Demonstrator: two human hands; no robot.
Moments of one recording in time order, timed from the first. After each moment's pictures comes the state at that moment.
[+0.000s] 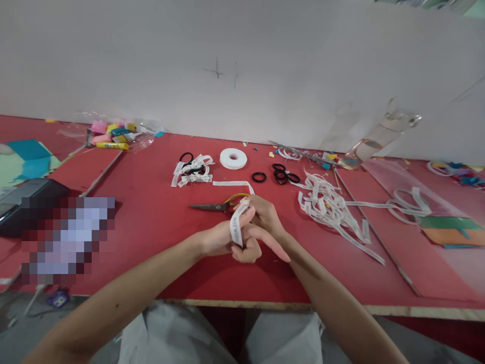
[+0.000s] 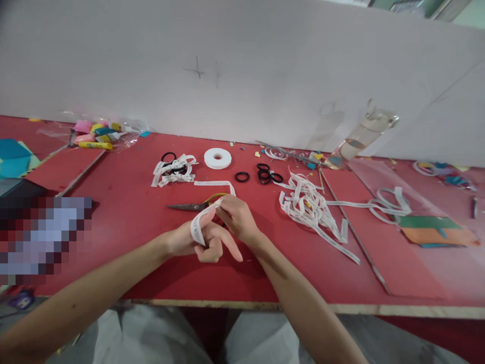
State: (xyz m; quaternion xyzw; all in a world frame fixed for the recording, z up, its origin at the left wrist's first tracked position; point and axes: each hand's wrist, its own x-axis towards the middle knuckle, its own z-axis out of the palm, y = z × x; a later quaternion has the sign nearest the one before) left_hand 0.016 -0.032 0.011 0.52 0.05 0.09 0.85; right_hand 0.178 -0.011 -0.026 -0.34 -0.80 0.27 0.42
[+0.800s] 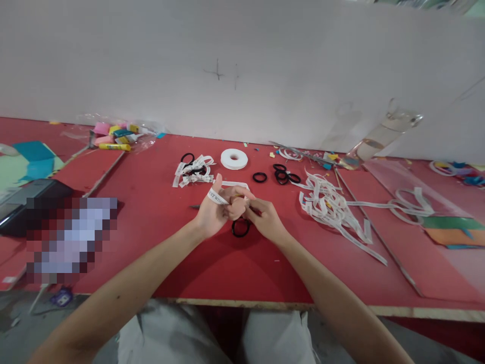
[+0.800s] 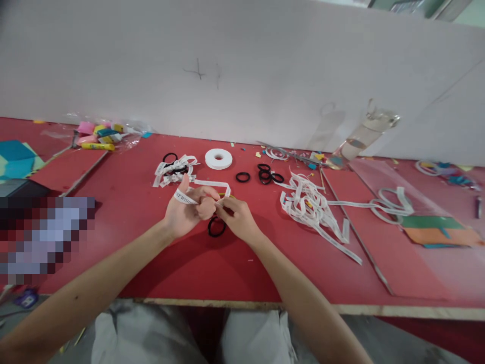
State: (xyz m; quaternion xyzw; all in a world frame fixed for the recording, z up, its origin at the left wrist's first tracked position) left_hand 0.005 -0.005 0.008 0.40 0.15 0.42 0.80; right_hand 0.172 -0.009 -0.031 -0.40 -0.75 0.31 0.42
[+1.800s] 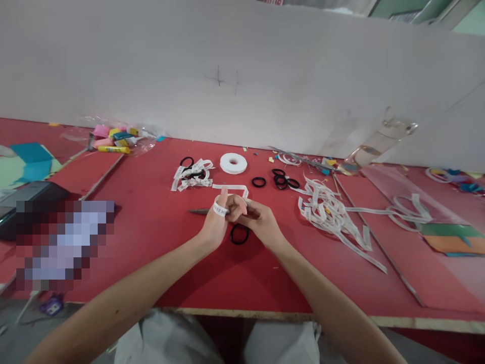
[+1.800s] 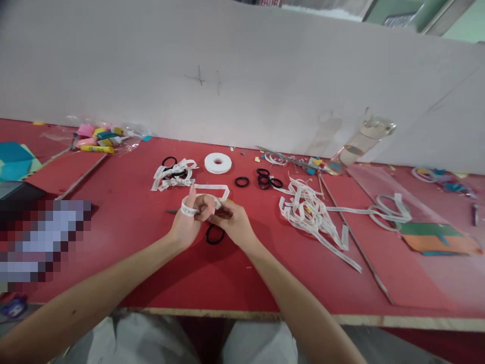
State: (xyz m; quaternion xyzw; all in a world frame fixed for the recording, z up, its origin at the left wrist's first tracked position) left_hand 0.025 -0.018 -0.003 0.47 0.30 0.55 0.63; right_hand 0.162 -0.013 -0.027 -0.39 -0.59 0.54 0.45
